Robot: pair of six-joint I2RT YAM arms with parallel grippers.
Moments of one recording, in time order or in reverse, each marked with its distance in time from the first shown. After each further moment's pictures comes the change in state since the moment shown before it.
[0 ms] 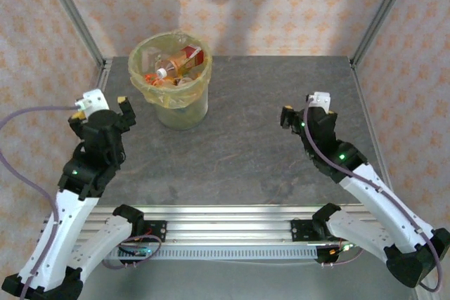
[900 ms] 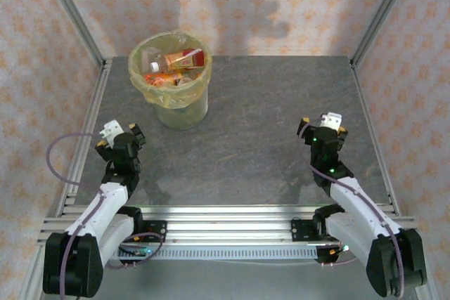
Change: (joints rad) left arm 0.282 0.169 -0.716 0.861 0.235 -0.023; right arm -0.354 0.001 -0.528 0.689 -0.151 -0.159
